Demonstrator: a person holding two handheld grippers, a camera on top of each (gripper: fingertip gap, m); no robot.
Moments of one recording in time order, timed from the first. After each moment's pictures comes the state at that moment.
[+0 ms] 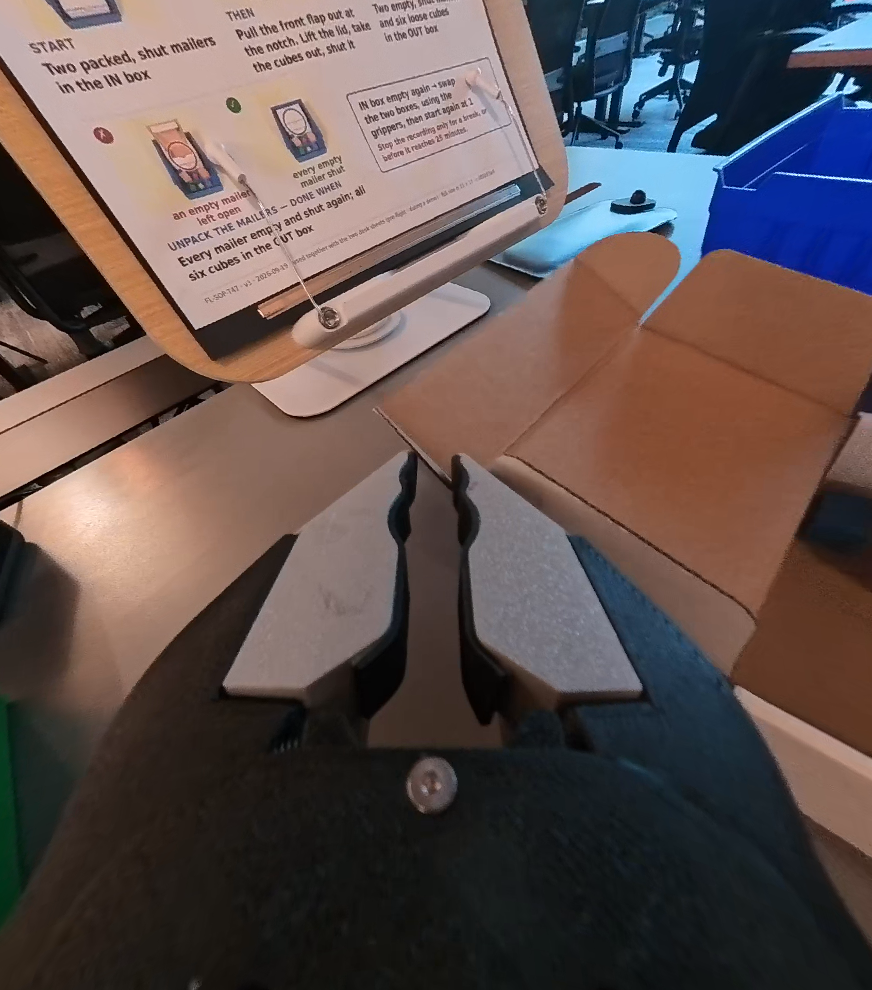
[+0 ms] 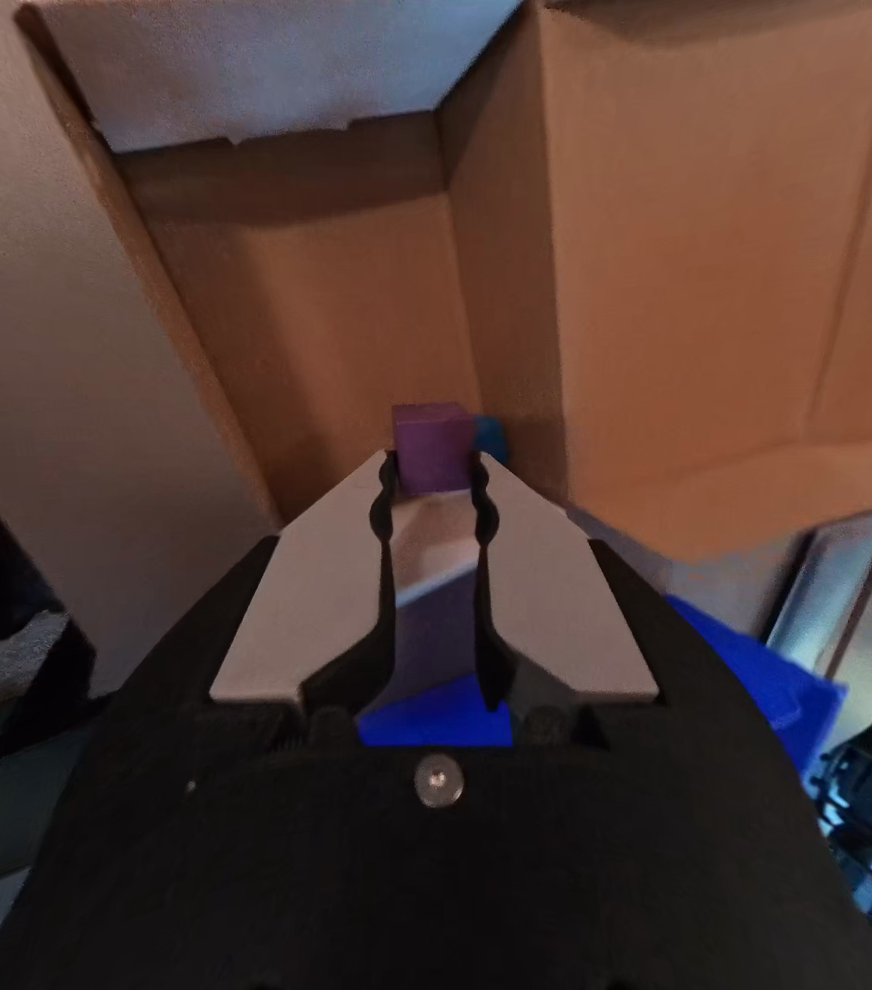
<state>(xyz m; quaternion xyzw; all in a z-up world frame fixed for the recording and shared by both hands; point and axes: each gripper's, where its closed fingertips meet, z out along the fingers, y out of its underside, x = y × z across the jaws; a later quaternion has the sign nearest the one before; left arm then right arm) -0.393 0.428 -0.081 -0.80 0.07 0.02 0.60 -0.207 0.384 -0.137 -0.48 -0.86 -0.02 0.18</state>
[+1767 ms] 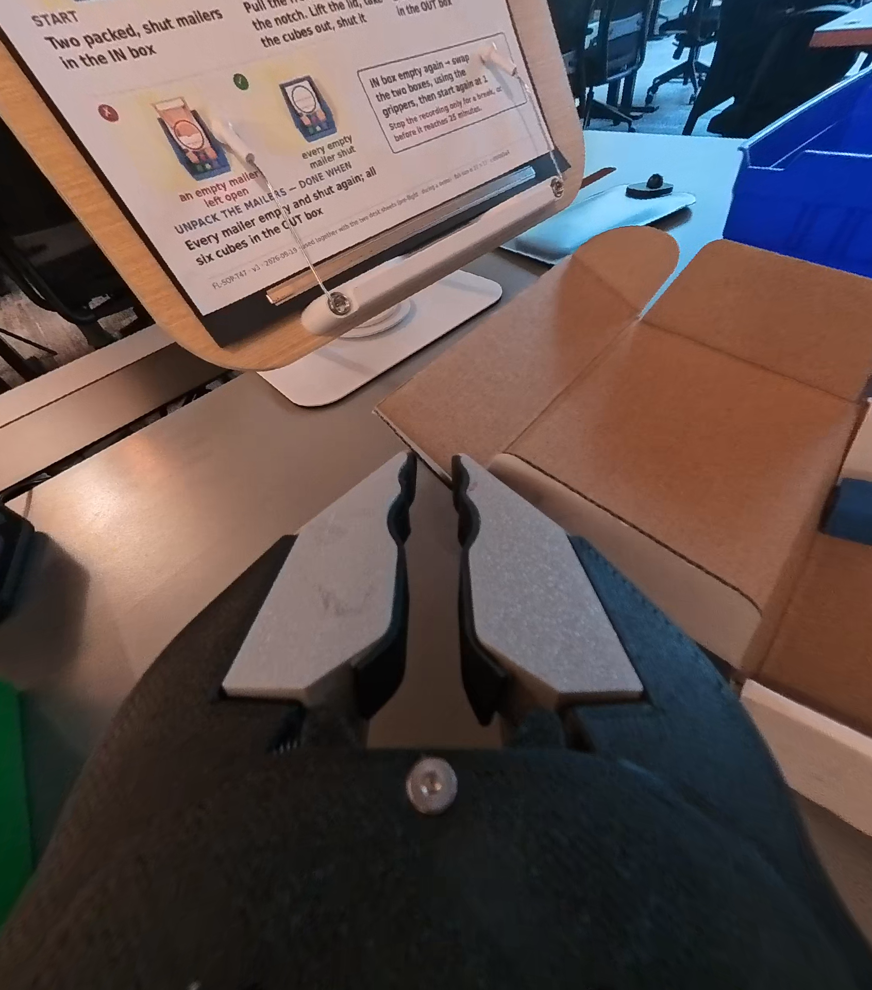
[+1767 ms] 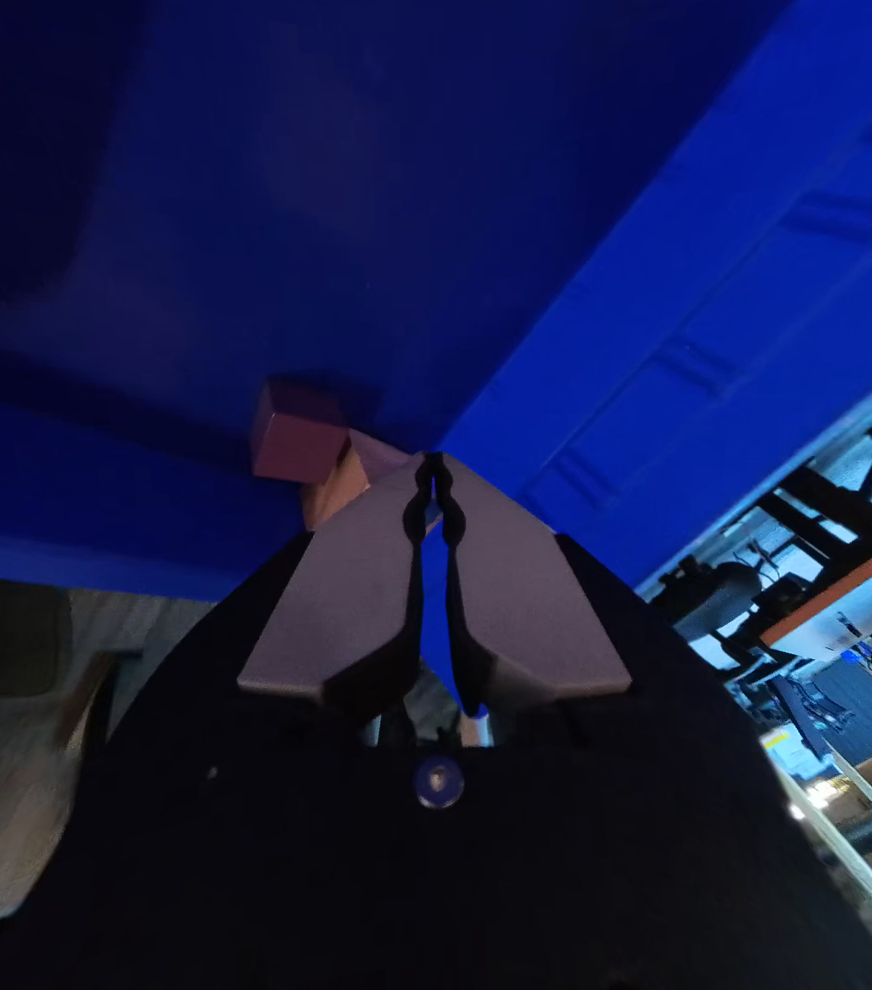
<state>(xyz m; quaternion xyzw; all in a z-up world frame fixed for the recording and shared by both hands) -0.398 0.429 -0.087 -0.80 0.07 0.03 0.59 0.076 0.566 -0.142 -0.77 -0.61 -0.19 0.04</state>
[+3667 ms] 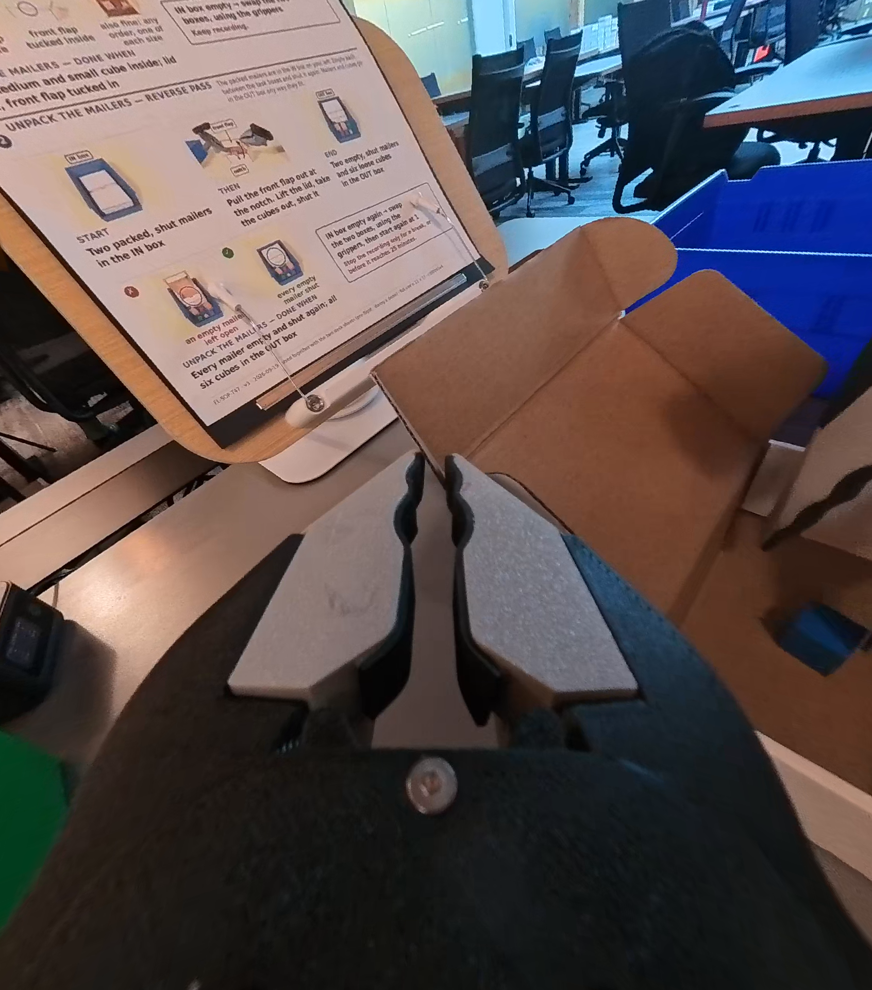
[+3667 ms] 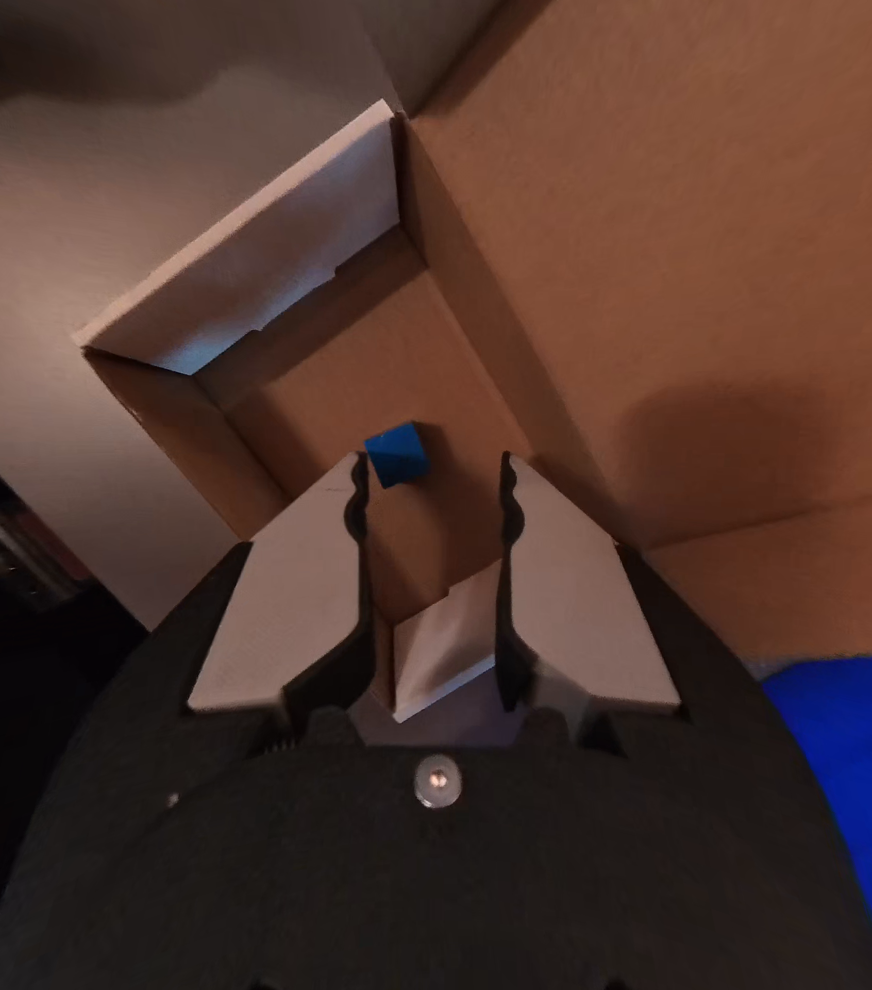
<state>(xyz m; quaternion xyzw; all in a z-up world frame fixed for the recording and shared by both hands) -0.371 0.410 -0.041 -0.76 0.13 0.03 0.63 -0.232 0.364 -0.146 -0.66 -0.73 0.10 0.15</state>
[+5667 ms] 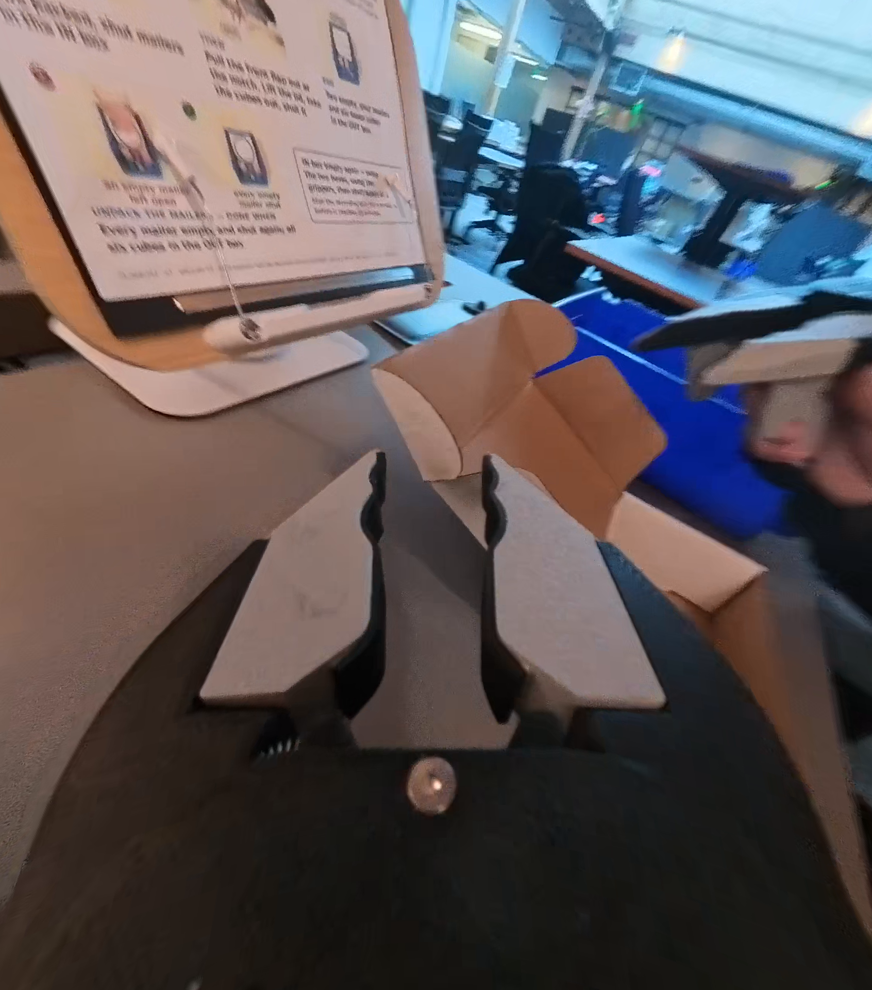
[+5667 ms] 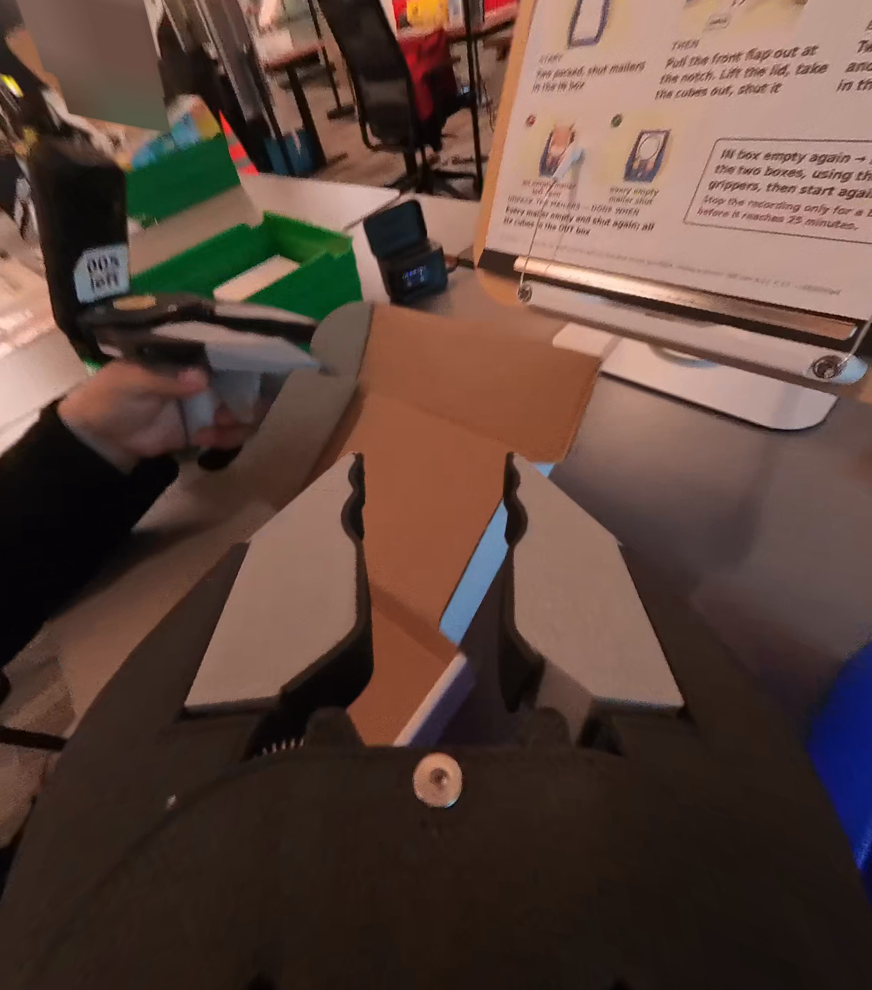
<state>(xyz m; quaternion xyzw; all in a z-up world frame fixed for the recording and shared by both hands) -0.378 0.401 -0.050 -0.76 0.03 -0.21 0.61 -0.246 0.450 -0.022 -0.65 -0.50 0.44 0.38</state>
